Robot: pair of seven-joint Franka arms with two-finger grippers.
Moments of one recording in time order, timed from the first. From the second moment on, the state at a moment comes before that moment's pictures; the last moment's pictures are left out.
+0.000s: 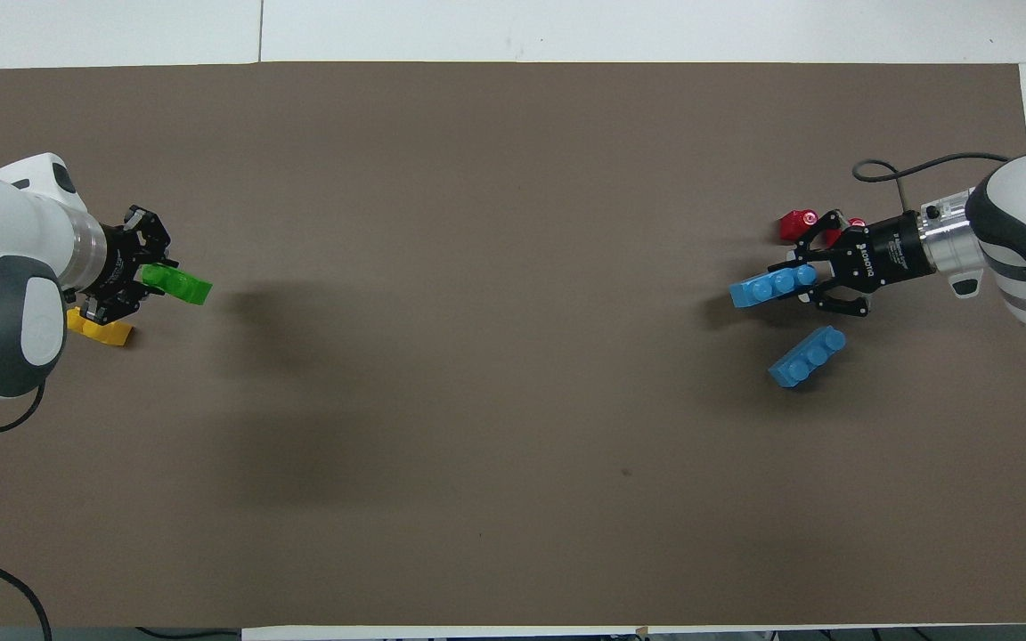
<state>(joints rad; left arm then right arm) -0.03 0.15 0.00 -2.00 0.02 2.23 -1.11 -0.21 0.46 0.00 -1.79 0.76 1.79 0.62</state>
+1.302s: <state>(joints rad) 0.02 0.29 -0.01 -2.00 0.02 2.42 -1.00 -0.23 0.50 0.00 -1.79 0.76 1.79 0.56</state>
